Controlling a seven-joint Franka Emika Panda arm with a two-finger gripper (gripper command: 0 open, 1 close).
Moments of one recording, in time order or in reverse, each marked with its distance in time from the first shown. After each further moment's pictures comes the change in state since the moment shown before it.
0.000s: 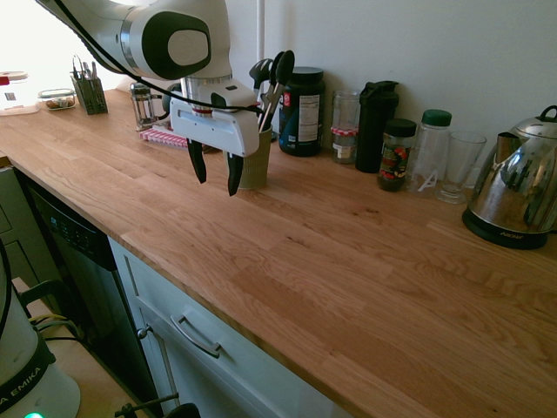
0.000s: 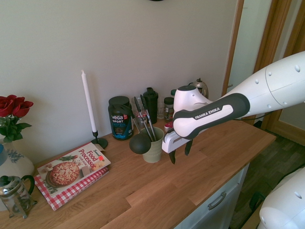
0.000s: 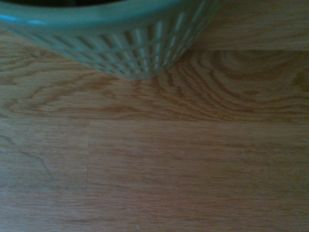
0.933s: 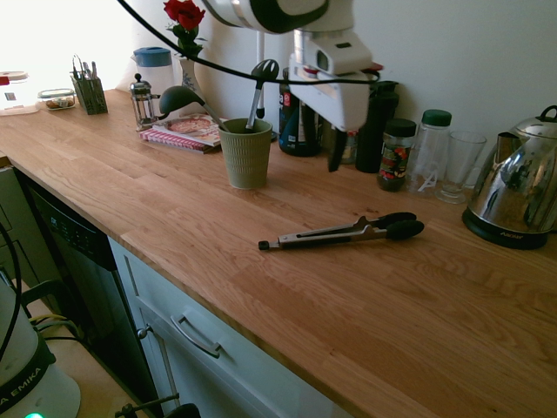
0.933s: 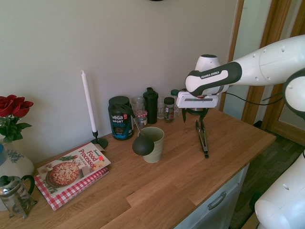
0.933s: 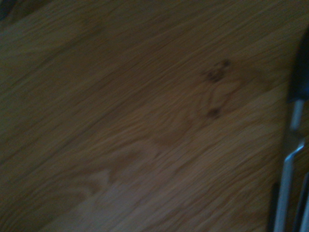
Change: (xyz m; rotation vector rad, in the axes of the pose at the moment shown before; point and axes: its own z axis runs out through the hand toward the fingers) arm 0.211 0.092 -0.070 0.121 0.062 0.601
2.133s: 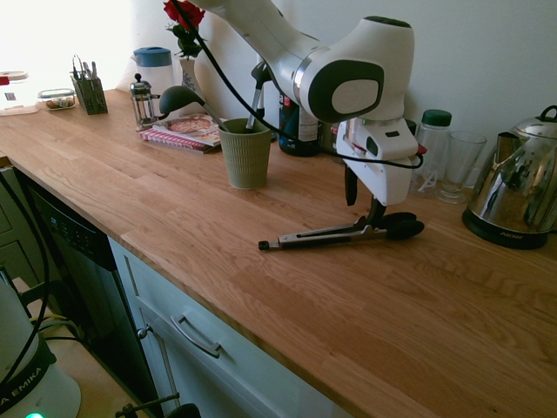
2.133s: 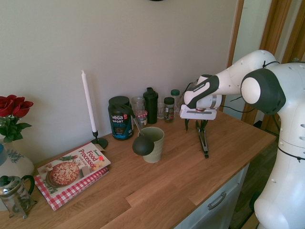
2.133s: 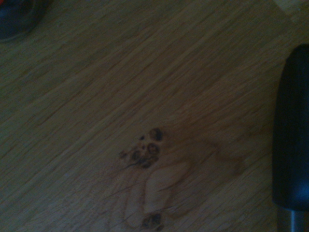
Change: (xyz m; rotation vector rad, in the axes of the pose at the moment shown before) arm 0.050 -0.013 0.113 -0.029 -0.021 0.051
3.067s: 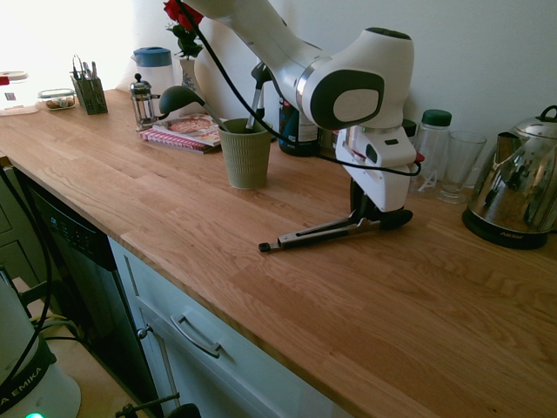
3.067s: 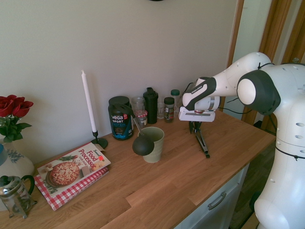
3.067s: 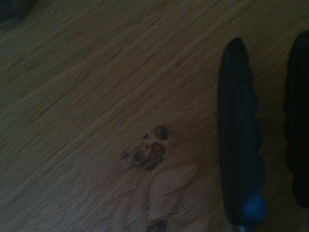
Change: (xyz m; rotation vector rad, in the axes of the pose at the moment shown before) arm -0.001 -0.004 0.015 -0.017 -0.012 0.001
